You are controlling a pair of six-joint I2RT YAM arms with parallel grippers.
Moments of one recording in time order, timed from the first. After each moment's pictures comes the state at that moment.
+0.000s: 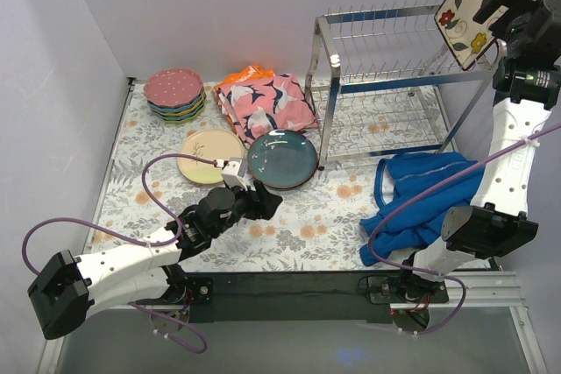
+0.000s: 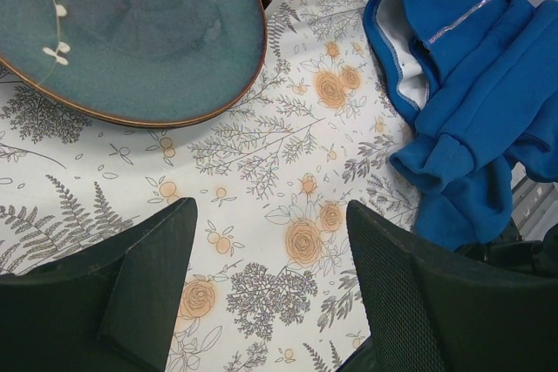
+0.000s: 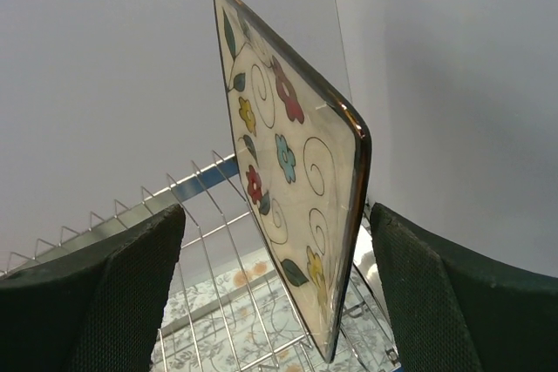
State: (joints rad) left arm -0.93 0.93 0.40 0.23 -0.22 -0.65; right arm -0.28 1.57 2.02 -0.38 -0.03 0.29
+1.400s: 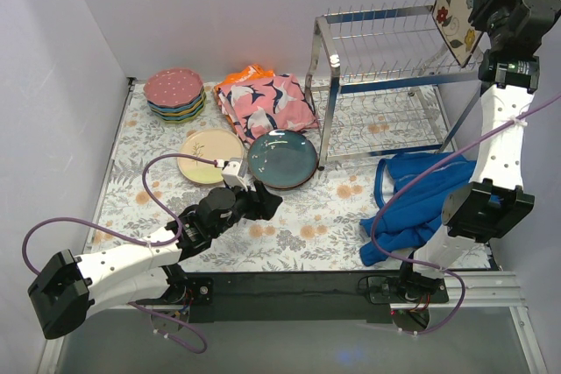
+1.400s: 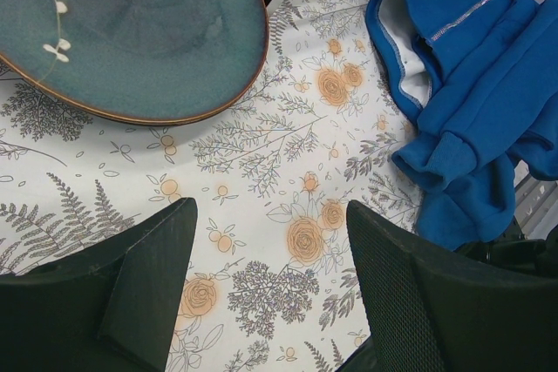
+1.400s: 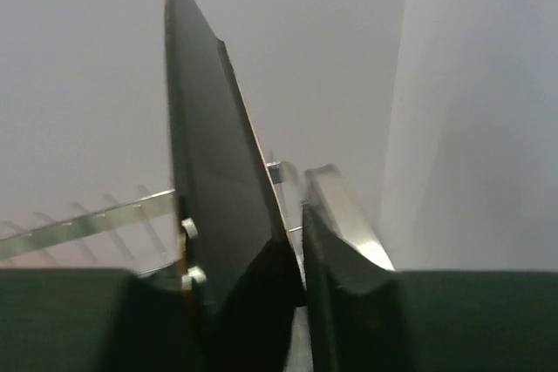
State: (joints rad) left arm -0.93 0.93 0.40 0.22 -0.22 -0.65; right arm -0.24 1.70 2.02 -0.21 -0.15 0.18
